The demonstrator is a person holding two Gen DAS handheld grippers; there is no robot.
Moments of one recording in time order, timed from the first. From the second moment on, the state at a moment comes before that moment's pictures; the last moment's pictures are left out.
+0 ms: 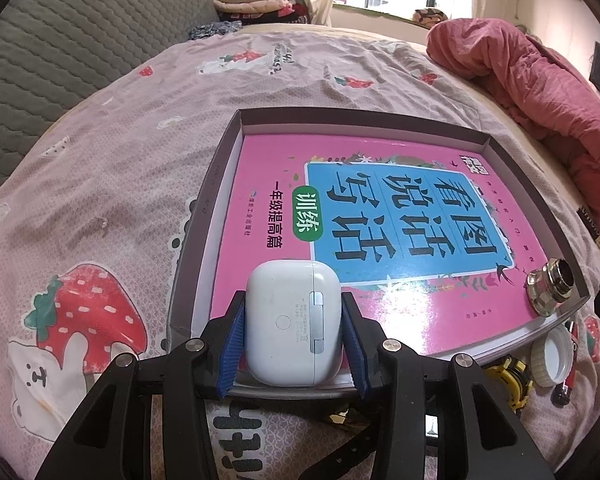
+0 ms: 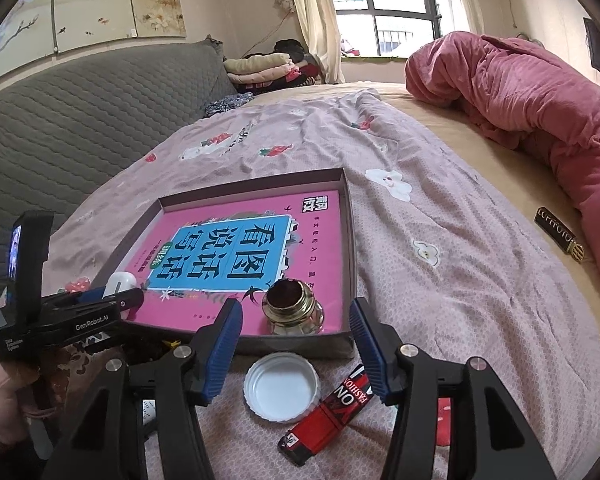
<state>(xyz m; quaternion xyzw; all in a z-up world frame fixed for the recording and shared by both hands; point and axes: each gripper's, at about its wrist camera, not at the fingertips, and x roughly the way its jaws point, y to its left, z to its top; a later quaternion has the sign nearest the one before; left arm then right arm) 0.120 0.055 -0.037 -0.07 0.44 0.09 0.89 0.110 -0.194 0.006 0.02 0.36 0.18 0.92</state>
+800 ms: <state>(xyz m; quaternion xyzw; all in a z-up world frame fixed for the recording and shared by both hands) 0.101 0.070 -0.008 -0.10 0.40 0.09 0.90 0.109 -0.191 0.001 0.02 0.37 0.18 0.91</state>
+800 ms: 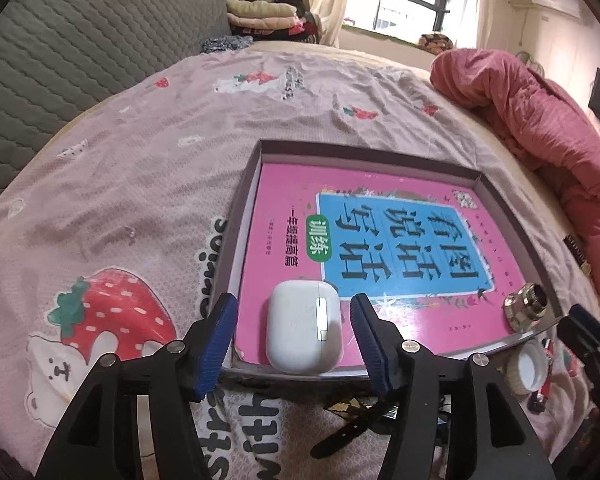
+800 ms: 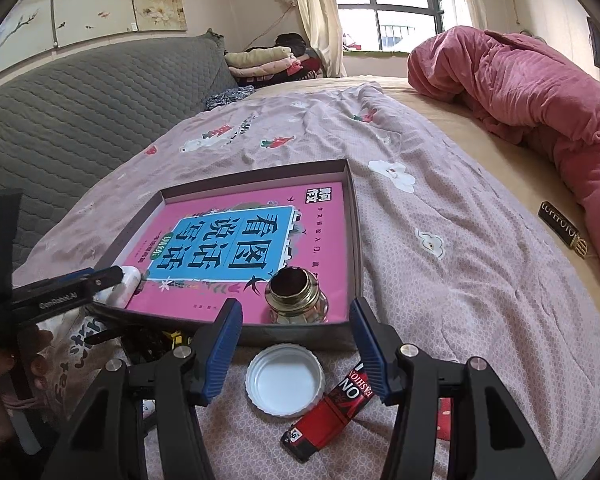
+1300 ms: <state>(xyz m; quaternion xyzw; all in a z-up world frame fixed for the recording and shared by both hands) 0.073 0.064 0.025 -0.11 0.38 0.08 0.92 0.096 -0.193 0.010 0.02 0.36 0.18 0.92</state>
